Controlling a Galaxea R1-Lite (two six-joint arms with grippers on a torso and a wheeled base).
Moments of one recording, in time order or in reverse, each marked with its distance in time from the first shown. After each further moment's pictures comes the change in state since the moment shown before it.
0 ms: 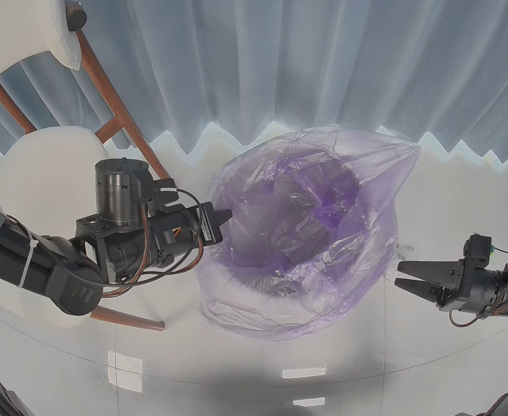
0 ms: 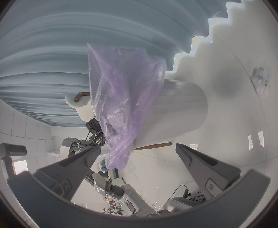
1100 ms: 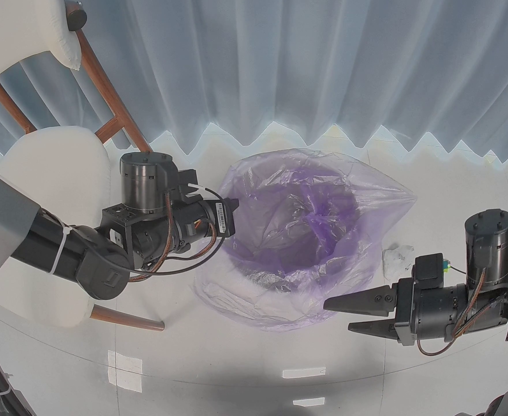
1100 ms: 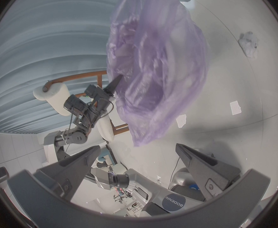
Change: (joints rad) left arm 0.000 0.115 -0.139 0.005 0.074 0.231; right arm 0.398 0.031 -0.288 0.543 -0.340 0.157
